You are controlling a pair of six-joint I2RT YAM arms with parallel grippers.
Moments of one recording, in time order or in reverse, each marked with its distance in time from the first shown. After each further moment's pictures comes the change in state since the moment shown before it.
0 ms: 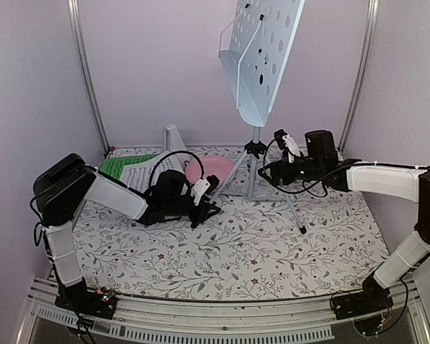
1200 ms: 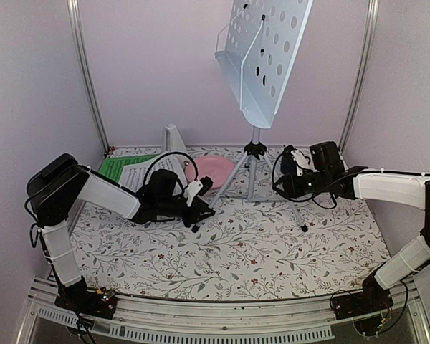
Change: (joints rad) left arm 0.059 -0.042 -0.039 -0.047 0.177 0.000; right arm -0.027 -0.090 -0.128 -0.127 0.075 0.072
